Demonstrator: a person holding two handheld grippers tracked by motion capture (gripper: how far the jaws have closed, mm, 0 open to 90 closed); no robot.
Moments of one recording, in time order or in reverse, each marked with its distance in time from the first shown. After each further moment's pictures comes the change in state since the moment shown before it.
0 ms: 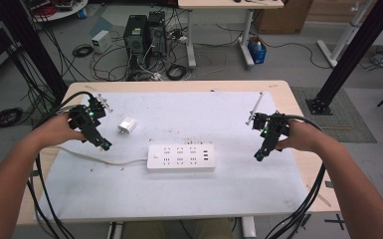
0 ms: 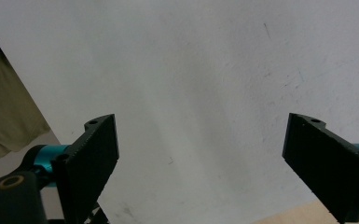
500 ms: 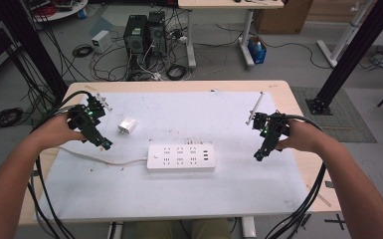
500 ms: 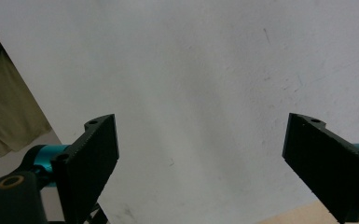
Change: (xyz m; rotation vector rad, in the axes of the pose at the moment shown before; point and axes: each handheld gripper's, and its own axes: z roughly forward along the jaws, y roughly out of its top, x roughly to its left) left arm -0.006 -0.001 -0.005 -0.038 0.036 -0.032; right arm 0.003 0.001 -0.003 -0.013 -0.008 -0.014
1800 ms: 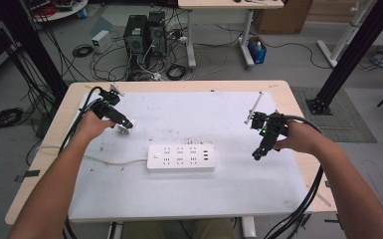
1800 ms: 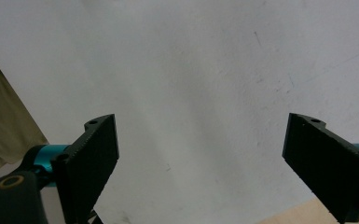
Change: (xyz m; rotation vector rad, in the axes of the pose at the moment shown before) left arm 0.057 0.040 0.079 -0.103 0.114 -0.407; right arm 0.000 0.003 0.002 -0.007 -0.027 0.029
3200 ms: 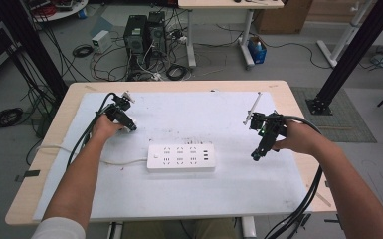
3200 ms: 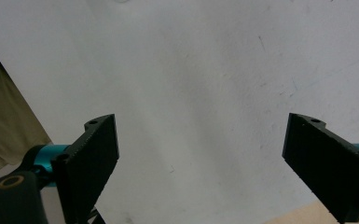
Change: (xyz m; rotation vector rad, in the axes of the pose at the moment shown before) left arm 0.007 0.011 0.057 0.035 0.016 0.079; right arm 0.004 0.002 -0.001 -0.002 -0.002 -0.011
